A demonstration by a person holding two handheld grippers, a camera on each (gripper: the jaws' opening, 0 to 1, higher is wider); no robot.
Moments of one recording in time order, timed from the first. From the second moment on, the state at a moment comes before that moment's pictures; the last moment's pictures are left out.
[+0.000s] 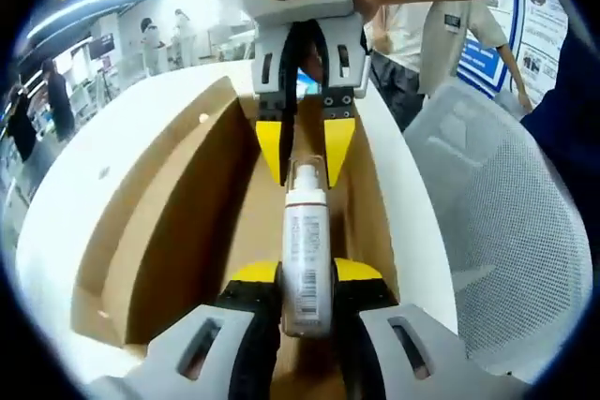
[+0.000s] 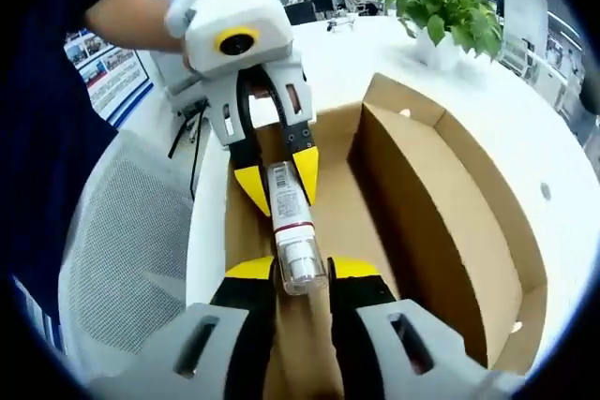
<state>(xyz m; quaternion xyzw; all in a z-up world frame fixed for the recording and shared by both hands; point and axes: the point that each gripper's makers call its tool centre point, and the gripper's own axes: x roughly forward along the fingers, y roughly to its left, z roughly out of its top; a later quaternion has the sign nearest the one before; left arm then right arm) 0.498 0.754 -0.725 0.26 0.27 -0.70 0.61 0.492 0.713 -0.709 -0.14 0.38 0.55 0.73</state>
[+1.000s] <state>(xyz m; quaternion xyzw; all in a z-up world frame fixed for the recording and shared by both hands) 0.488 0.737 -0.666 0.15 0.23 -0.74 0.61 0.486 0.714 -0.656 -0.06 0.33 0.56 0.76</state>
